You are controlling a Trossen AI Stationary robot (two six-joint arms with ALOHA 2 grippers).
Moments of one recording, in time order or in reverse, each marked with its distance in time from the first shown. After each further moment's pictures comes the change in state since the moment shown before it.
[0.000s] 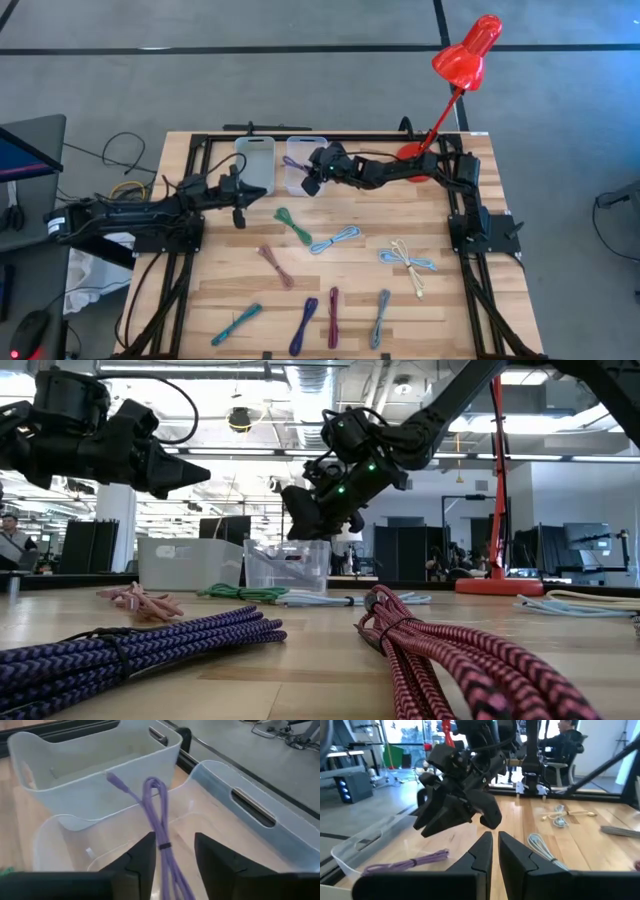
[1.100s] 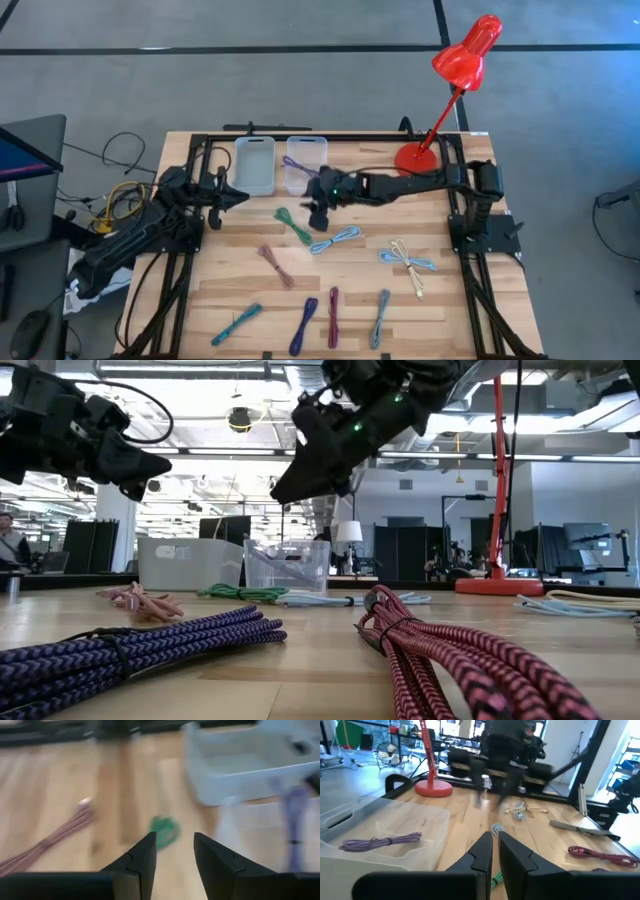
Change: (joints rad) left arm 0.410 -0.536 0.027 -0.619 0.571 -0.088; right arm 0.213 -0.171 -0.001 -0.256 -0.232 -0.080
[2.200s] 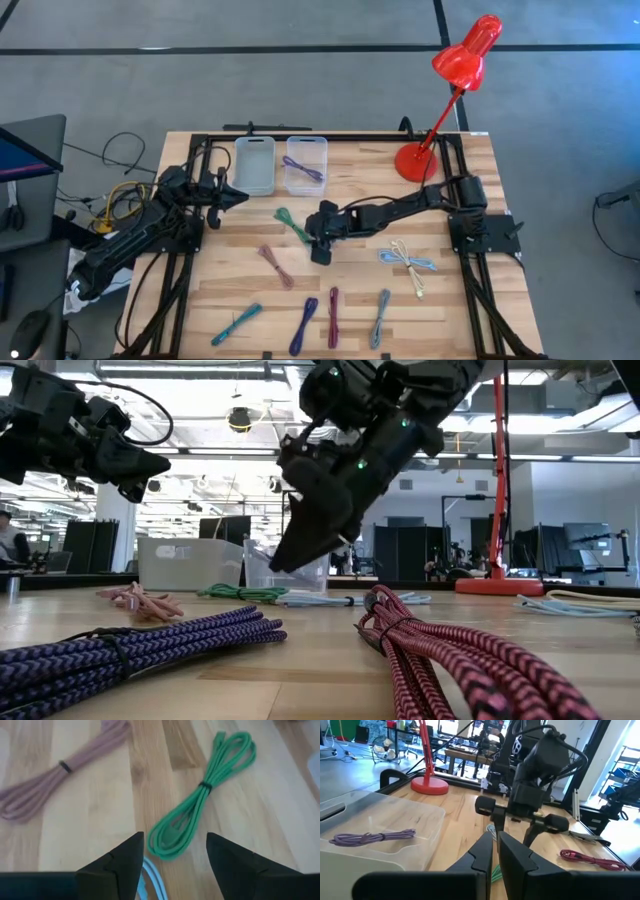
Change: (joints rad) left arm 0.007 0.001 0.000 0.000 0.020 -0.056; right arm 0.158 0.156 0.000 -0.070 0.106 0.145
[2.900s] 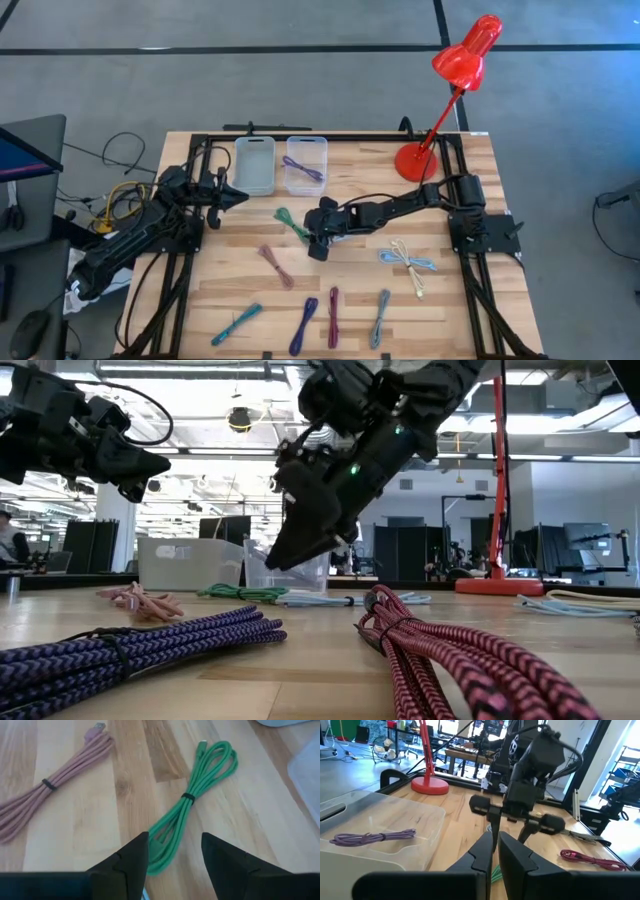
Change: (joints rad) left arm 0.000 0.000 0.000 0.000 -0.001 0.000; right arm -0.020 0.017 -0.001 0.033 0.020 0.023
